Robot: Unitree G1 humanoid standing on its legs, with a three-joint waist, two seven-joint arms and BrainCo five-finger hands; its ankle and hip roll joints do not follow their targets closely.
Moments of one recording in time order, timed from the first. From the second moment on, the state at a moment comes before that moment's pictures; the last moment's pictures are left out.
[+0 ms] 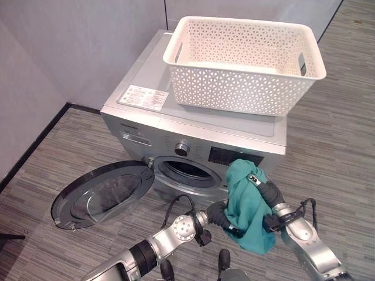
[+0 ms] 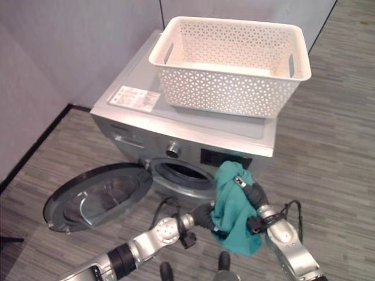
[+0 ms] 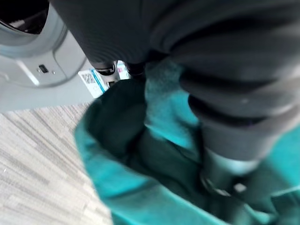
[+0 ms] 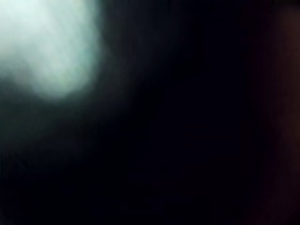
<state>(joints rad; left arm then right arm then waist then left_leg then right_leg) -0.37 0.19 -0.96 0.38 -0.18 -0.19 -0.05 0.10 -0.60 0.28 -0.07 0.42 -0.11 -0.03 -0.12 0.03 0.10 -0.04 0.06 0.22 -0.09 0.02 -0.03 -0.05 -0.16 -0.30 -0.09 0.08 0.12</state>
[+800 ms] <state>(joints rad) -0.25 0.19 -0.86 0.46 -0.23 -0.19 0.02 0.13 -0.58 0.30 0.02 0.42 -0.11 -0.03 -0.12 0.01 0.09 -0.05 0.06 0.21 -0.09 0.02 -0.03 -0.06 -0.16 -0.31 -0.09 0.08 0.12</state>
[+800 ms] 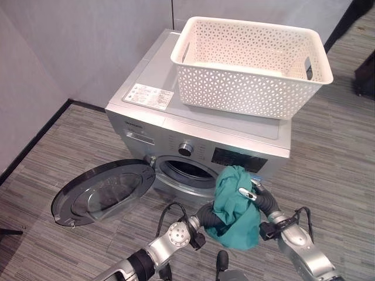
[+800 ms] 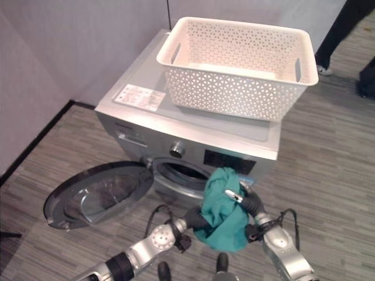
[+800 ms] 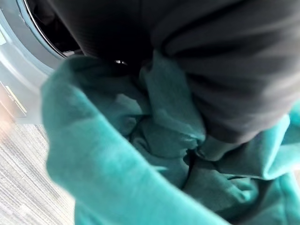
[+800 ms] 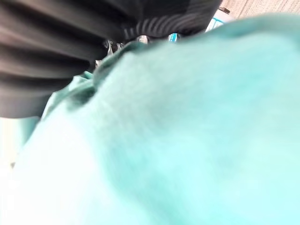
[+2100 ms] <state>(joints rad) -0.32 0.23 -0.62 0.62 -0.43 -0.22 0.02 -0.05 -0.31 0.16 1.26 0.34 -0.06 -0.06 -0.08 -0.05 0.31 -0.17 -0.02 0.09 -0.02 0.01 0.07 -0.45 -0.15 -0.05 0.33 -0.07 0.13</state>
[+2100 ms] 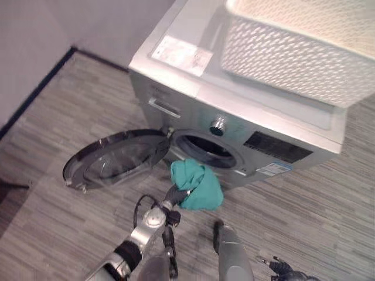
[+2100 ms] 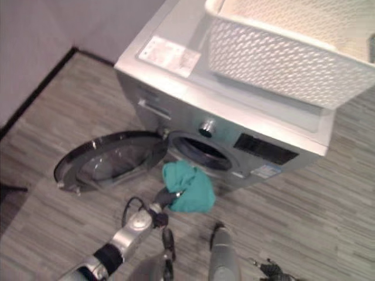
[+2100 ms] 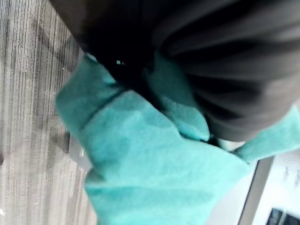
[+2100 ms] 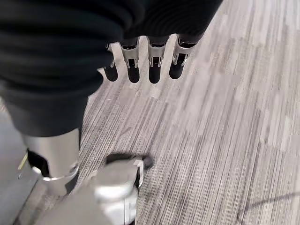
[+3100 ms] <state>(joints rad) -0.69 0.13 -0.67 0.85 -0.43 -0.26 0.19 -0.25 -0.32 0.59 1.10 -0.13 -0.04 -0.16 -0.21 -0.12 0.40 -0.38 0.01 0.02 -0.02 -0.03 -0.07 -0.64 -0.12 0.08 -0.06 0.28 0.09</state>
